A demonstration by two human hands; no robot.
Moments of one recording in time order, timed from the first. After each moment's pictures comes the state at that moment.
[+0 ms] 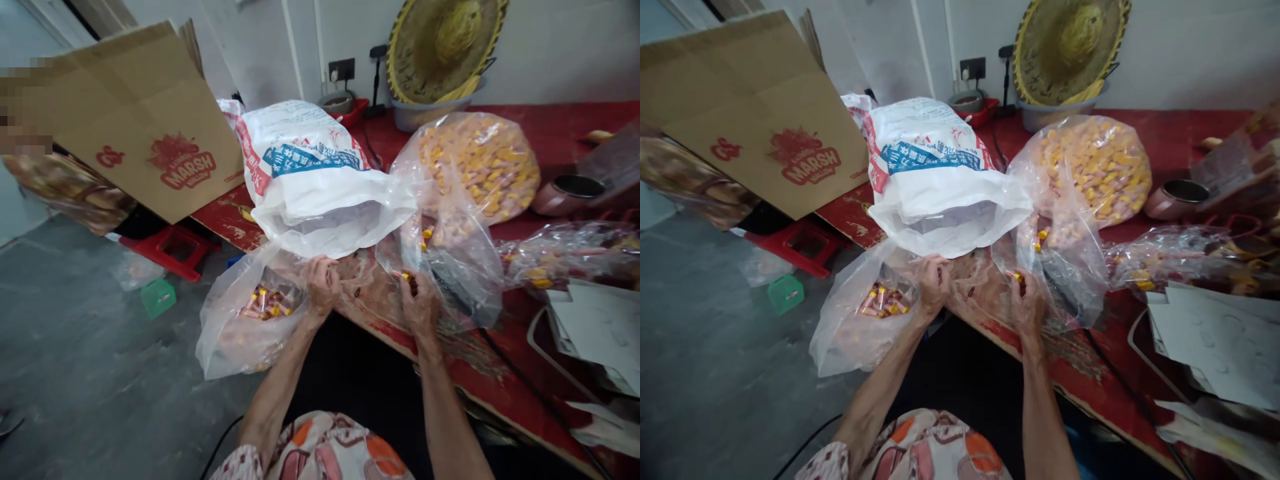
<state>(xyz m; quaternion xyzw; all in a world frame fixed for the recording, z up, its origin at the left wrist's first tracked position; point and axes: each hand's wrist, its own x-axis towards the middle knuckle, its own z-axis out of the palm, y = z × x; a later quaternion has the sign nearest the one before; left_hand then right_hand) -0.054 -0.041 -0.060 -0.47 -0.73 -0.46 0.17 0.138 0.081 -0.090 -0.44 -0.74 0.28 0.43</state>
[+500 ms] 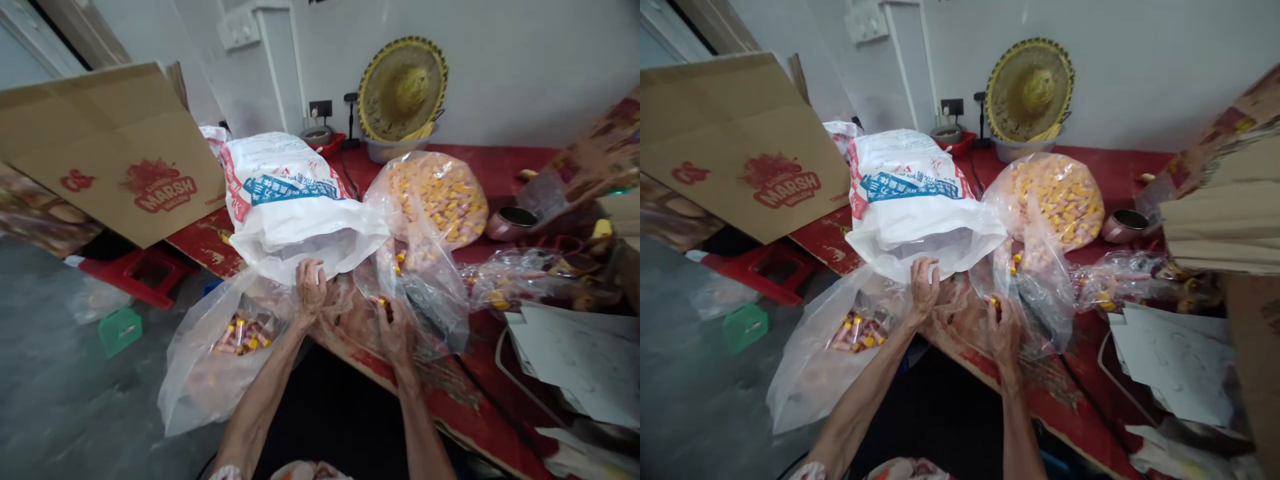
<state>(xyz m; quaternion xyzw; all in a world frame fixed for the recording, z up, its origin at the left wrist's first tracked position) -0.078 0.022 -0.067 -0.46 -0.76 -0.43 0.12 0.134 0.078 -0.089 -0.43 -0.74 0.28 0.45</state>
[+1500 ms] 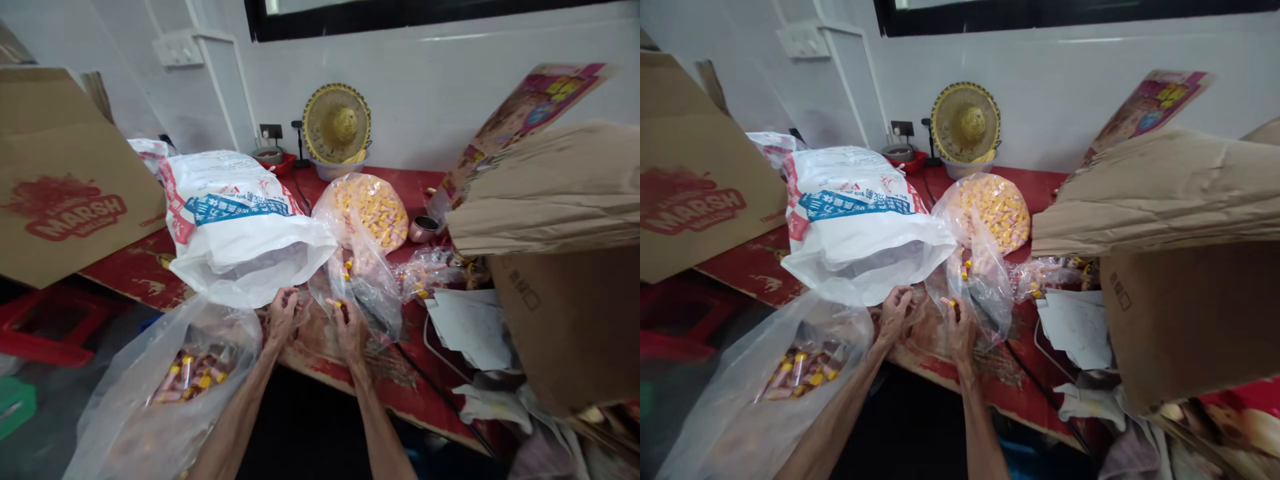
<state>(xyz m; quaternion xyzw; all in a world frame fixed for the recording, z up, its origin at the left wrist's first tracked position) -0.040 0.030 -0.063 -0.30 -0.67 -0.63 -0.26 0.127 0.083 -0.084 -0.43 -0.68 0.35 0.47</state>
